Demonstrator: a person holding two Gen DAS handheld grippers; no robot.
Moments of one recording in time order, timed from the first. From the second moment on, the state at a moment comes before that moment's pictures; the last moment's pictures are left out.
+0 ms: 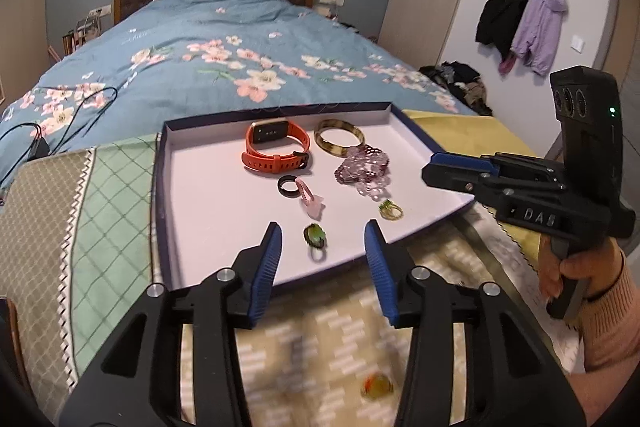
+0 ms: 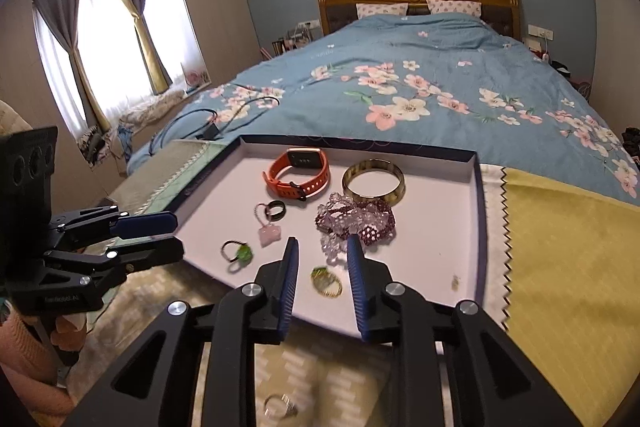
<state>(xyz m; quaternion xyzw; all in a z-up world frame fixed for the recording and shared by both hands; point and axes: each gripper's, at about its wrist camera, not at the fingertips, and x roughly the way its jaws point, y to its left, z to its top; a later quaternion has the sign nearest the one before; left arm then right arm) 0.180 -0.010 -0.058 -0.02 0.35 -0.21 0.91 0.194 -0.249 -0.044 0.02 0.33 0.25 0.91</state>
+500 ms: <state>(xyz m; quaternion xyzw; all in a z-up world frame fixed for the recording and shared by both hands) 0.099 -0.012 -0.079 0.02 0.38 -0.26 0.89 0.136 -0.247 -0.085 0.00 0.40 0.27 0.87</state>
